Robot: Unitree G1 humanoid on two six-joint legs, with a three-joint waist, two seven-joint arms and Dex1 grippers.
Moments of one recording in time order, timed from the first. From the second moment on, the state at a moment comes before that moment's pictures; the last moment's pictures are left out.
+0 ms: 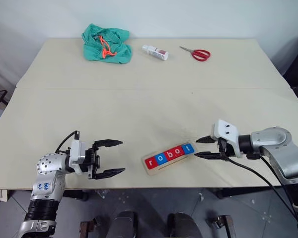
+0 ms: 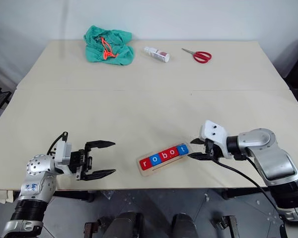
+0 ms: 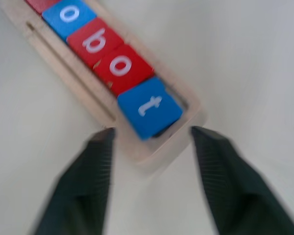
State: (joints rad) left arm -0.21 0.53 0.12 0.18 -0.53 -0.19 -1.41; right arm -0.38 -0.89 0.10 -0.14 0.24 0.49 1.19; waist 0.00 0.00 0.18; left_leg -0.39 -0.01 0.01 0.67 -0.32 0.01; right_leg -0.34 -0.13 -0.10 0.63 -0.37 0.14
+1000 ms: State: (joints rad) left arm -0.19 0.53 0.12 0.17 -0.53 -0.19 -1.40; right arm -0.48 -0.84 0.19 -0.07 0.21 0.48 1.22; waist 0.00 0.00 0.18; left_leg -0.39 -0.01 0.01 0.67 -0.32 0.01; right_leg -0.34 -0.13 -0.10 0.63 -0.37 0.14
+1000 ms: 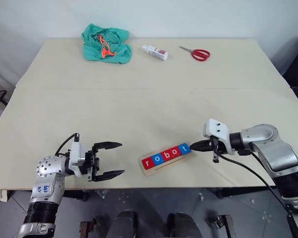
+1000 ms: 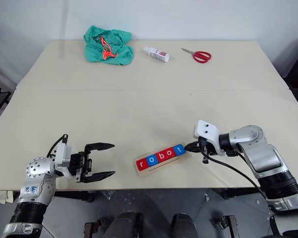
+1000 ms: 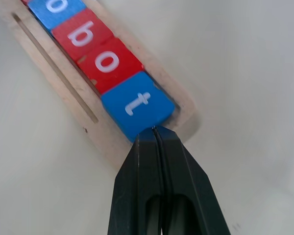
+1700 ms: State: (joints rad) left arm -0.19 0.53 0.12 0.17 -0.53 -0.19 -1.40; right arm -0.44 -0.85 0.19 -0.10 0.23 0.50 1.21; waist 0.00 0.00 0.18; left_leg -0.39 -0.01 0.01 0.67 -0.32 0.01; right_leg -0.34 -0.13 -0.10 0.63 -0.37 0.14
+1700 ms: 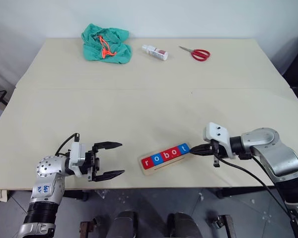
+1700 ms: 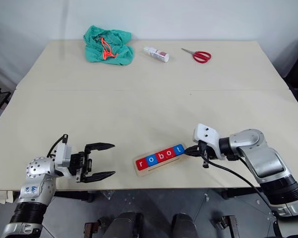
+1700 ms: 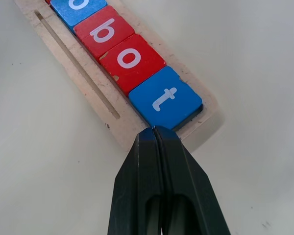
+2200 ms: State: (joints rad) left arm -0.19 0.52 0.12 0.17 -0.53 -0.19 -1.40; right arm -0.38 -0.84 0.19 -0.16 0.24 0.51 1.20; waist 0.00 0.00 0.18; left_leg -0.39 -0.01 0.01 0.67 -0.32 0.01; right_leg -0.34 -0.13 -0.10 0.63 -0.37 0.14
